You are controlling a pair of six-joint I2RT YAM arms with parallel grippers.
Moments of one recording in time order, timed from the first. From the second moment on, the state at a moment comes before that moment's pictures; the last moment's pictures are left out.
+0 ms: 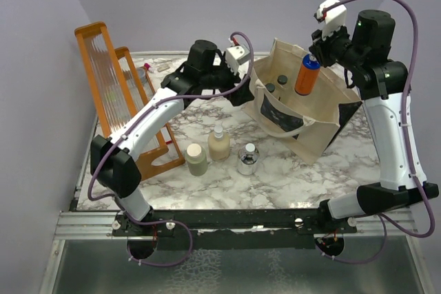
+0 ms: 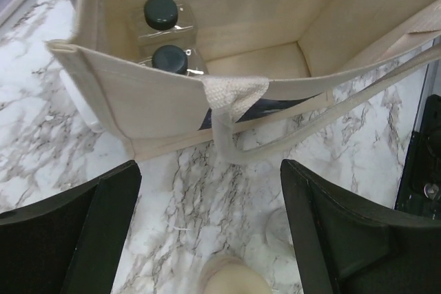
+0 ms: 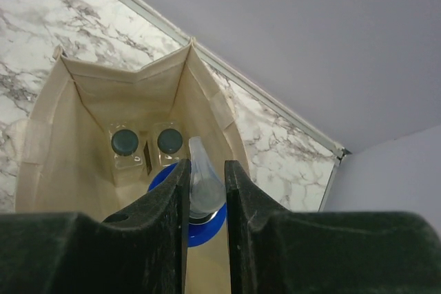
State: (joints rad) left arm -0.57 1.65 1.63 -0.42 0.57 0.08; right arm 0.21 1.43 1.94 -0.81 -0.18 -0.45
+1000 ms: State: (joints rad) left arm -0.65 1.79 1.61 -0.25 0.59 0.04; right arm 0.17 1.36 1.54 -0.65 -0.26 -0.50
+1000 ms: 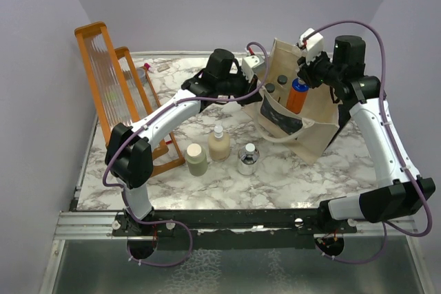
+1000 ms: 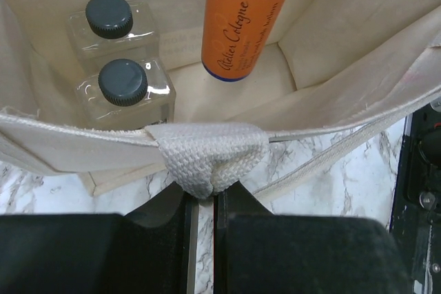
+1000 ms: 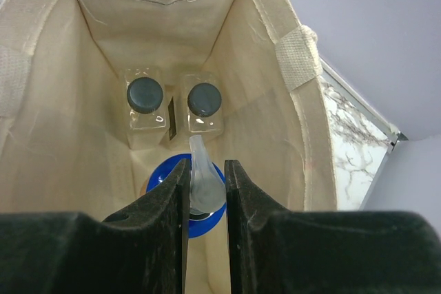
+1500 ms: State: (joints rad) left arm -0.65 1.79 1.59 -0.26 0.63 0.05; right arm 0.17 1.41 1.36 -0.45 -0.34 -0.55
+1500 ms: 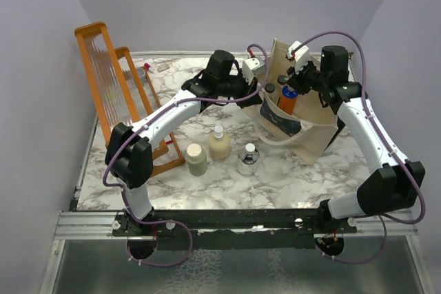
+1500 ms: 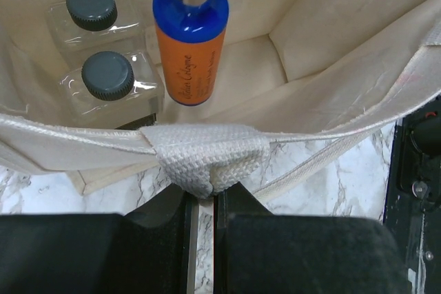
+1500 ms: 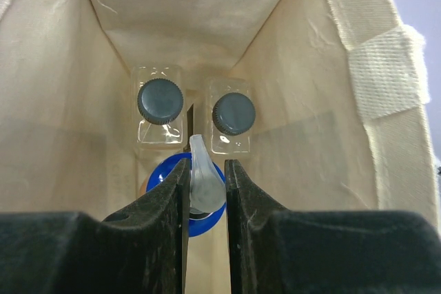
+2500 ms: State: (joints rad) left arm -0.65 1.78 1.59 -0.31 0.63 0.10; right arm 0.17 1.52 1.25 -0.23 -0.44 -0.57
